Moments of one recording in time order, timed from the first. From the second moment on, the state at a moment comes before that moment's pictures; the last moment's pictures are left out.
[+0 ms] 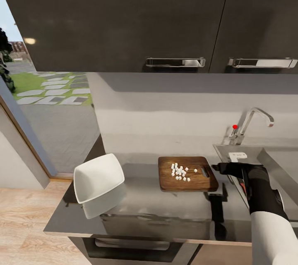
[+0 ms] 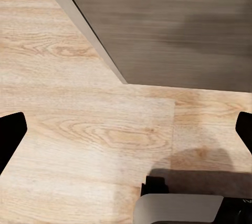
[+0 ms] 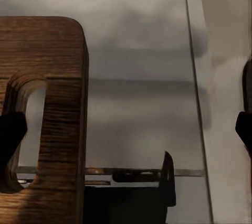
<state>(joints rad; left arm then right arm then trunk) -0.41 0.05 -0.24 0.08 0.24 -0.37 0.06 -0.70 -0.08 -0.44 -1.11 0.55 0.71 0.56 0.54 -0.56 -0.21</state>
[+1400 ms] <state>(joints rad) -0.41 0.04 -0.24 0.08 0.24 -0.37 0.06 -0.70 -0.04 -0.43 -1.07 0.55 0.69 0.52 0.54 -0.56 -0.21</state>
